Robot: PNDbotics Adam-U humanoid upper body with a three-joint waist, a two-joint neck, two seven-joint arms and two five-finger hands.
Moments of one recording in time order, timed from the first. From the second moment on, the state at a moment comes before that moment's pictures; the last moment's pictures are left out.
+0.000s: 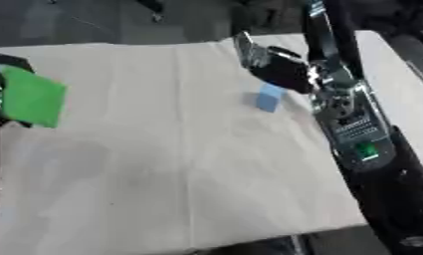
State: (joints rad) left arm -0.25 0.58 -0.11 -1.72 0.30 0.07 0.51; right arm -0.48 -0.28 0.22 -1.96 0.61 -0.21 -0.23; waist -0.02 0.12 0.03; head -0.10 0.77
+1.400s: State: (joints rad) left arm -0.46 0.83 -0.07 -1.35 0.23 0.32 0.57; right arm -0.40 -0.32 0.24 -1.93 0.60 -0.25 -0.20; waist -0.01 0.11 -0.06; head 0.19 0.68
